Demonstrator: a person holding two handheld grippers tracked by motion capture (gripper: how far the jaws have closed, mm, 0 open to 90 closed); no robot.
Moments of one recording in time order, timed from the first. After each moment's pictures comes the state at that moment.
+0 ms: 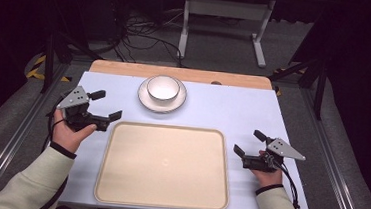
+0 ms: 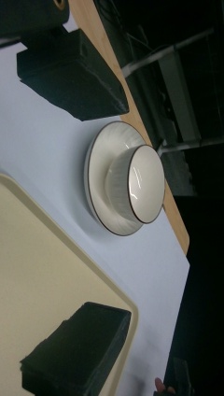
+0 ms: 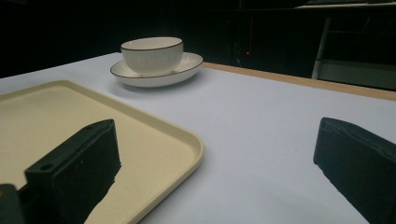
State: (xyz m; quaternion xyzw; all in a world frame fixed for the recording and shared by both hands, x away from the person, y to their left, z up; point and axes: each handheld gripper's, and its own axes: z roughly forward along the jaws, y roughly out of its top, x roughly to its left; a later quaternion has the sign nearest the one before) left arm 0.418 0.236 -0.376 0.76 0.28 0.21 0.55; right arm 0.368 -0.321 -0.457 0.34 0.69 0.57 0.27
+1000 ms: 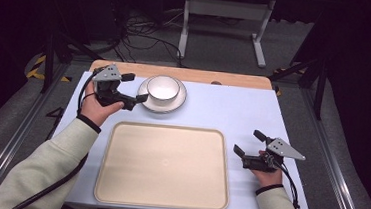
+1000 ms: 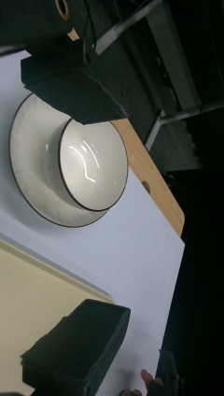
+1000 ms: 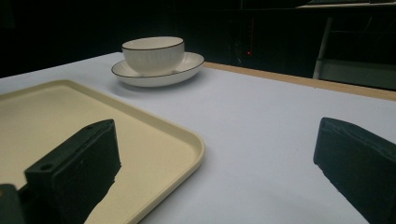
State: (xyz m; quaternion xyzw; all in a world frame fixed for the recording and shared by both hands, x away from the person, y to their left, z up) left arm 0.485 0.179 -0.348 0.78 0.24 0.17 0.55; right arm 0.368 -0.321 -0.457 0.34 0.69 0.57 0.27
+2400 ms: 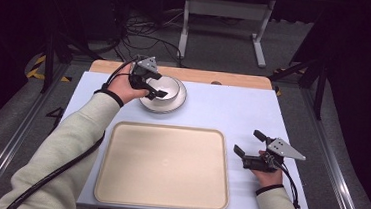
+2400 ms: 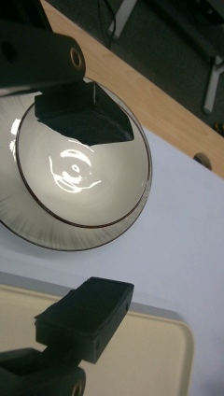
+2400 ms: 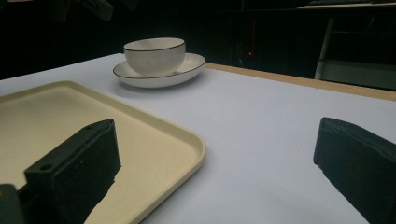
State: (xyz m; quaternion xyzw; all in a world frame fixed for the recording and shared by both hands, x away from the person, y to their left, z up) left arm 0.558 0.113 -0.347 0.91 0.13 0.12 0.37; right arm 0.368 -0.322 -0.457 0.34 0.69 0.58 0.27
